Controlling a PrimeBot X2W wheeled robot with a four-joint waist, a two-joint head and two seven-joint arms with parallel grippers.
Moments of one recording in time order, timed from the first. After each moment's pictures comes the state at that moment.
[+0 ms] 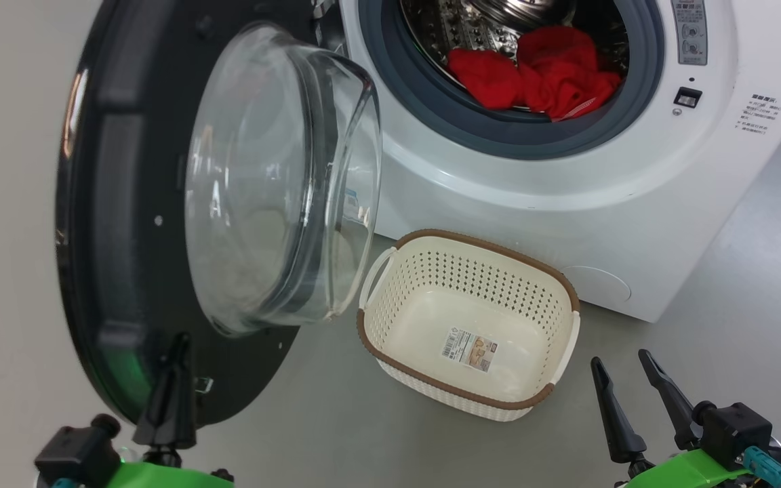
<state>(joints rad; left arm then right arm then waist) -0.07 0.04 -0.01 0.15 -0.33 -0.07 -0.26 0.04 -0.05 0.04 0.24 0.30 0.12 -0.25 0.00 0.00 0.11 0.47</state>
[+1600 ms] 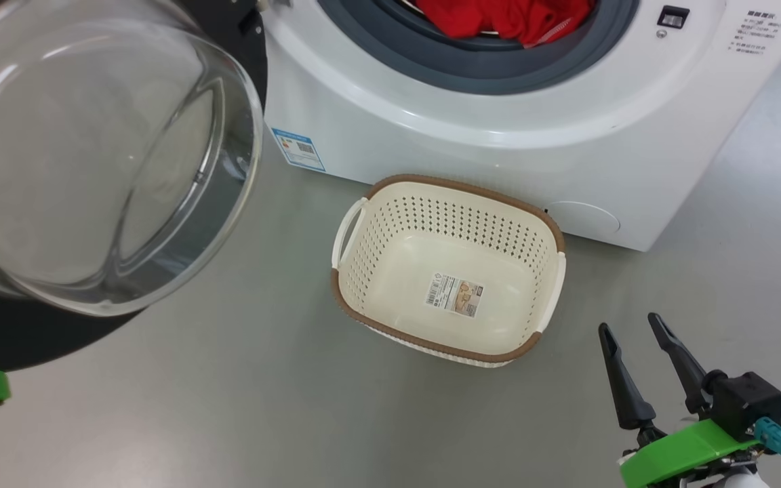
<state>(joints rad) -0.44 0.16 0.48 0.54 -0.22 -0.13 -0.26 -0.02 -0.09 0.04 0.21 0.28 0.12 -0.25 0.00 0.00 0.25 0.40</state>
